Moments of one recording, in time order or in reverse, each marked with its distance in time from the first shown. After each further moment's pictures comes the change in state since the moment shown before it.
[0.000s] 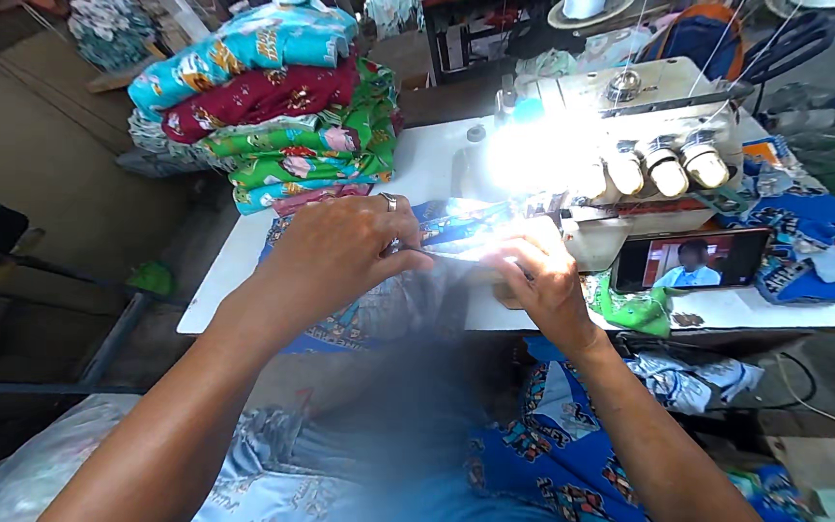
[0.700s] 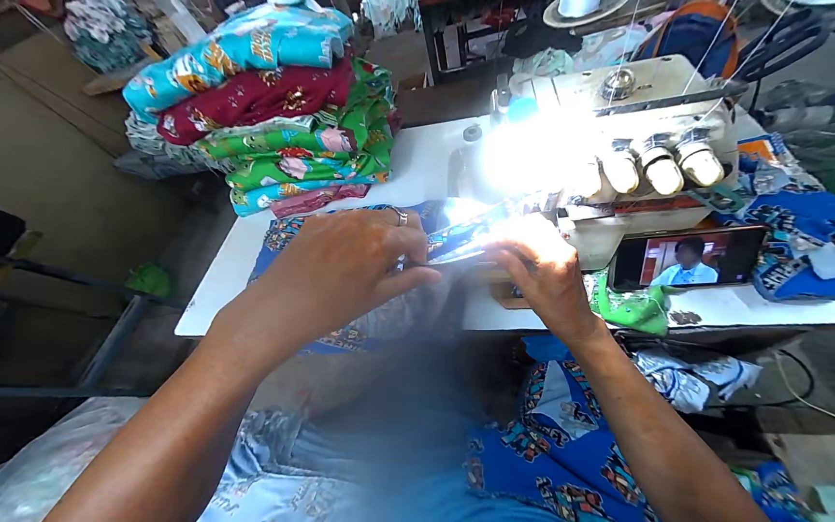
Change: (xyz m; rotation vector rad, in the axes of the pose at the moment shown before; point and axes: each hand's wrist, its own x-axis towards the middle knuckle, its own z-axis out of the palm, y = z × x) left_hand 0.000 0.014 -0.003 0.013 -0.056 0.033; right_hand 0.003 0.009 -0.001 -0.004 0.018 0.008
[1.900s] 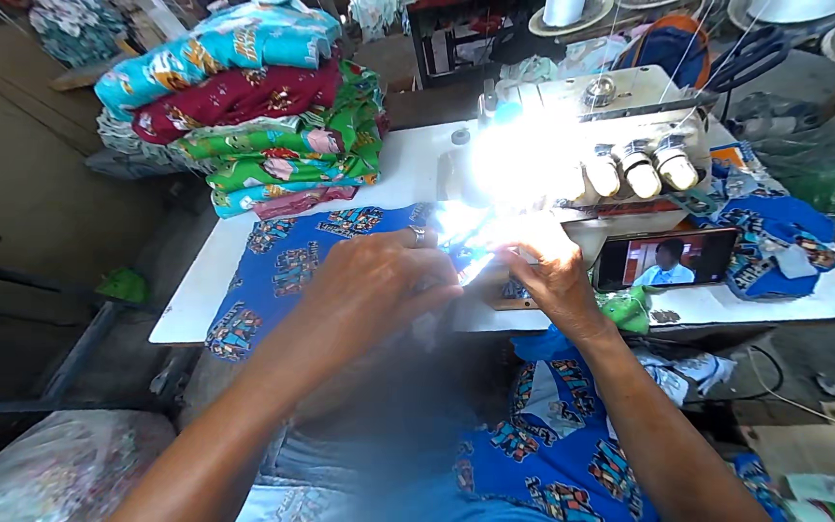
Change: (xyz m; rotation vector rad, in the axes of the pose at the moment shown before) left_hand 0.004 0.032 0.020 -0.151 0.169 -0.012; right_hand -0.001 0.010 -0.022 -0.027 -0.064 -0.011
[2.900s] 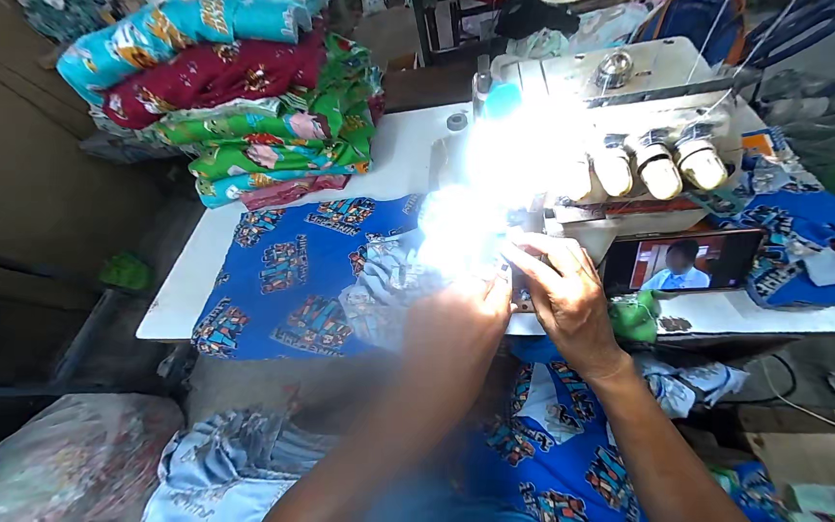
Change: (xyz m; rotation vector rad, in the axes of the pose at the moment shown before) left_hand 0.022 0.067 0.086 0.190 0.135 -0.220; right_hand -0.038 0.007 -0.008 -0.200 -0.048 0.081
